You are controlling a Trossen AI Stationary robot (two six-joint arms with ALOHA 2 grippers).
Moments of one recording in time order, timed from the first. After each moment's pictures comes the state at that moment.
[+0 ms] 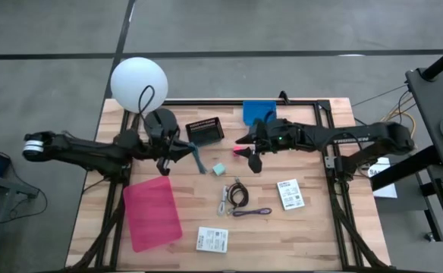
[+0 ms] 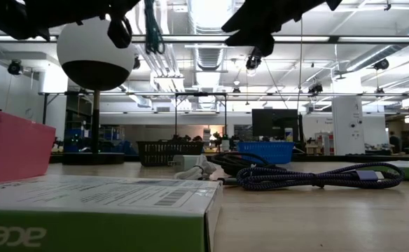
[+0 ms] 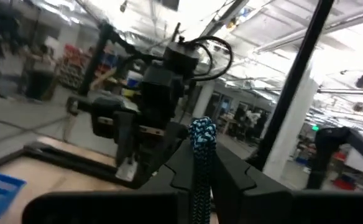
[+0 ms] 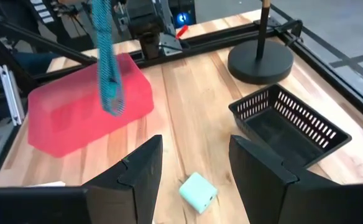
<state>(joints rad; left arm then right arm) 0.04 0.91 0.42 0.80 0.07 -0.41 -0.07 1.36 1.02 -0.10 0.00 0.23</state>
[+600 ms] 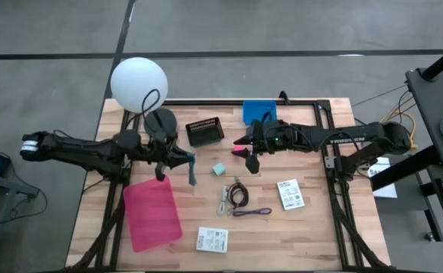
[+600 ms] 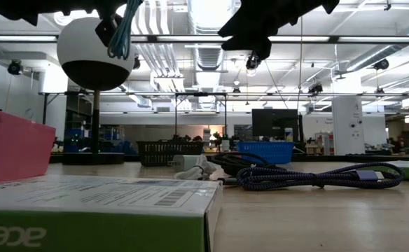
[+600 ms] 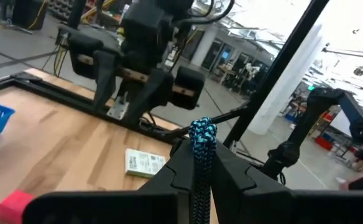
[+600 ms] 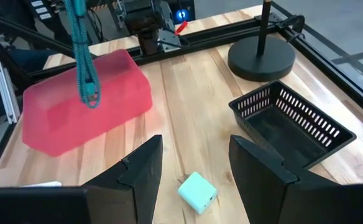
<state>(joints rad) -0.01 0.81 0.53 0.36 0.10 -0.47 -0.07 1.39 1.02 -0.09 0.00 0.23</state>
